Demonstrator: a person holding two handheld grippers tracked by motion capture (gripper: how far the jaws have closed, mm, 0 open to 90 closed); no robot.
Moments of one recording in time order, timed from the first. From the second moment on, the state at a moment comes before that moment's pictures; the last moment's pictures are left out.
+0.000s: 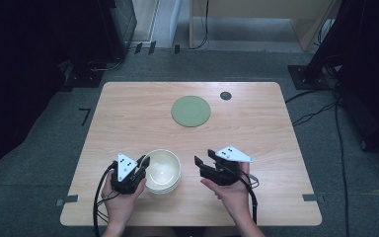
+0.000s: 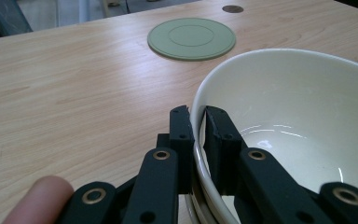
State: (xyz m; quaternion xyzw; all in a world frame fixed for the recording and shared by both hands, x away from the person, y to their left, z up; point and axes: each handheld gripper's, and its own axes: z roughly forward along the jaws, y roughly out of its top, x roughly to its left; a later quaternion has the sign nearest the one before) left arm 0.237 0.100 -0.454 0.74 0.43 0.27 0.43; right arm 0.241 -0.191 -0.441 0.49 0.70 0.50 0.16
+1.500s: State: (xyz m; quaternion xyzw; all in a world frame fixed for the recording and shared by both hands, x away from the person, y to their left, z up) left arm 0.226 0.106 -0.433 0.73 0.39 0.32 0.47; right arm 0.256 -0.117 -0.443 0.46 0.73 0.50 0.11
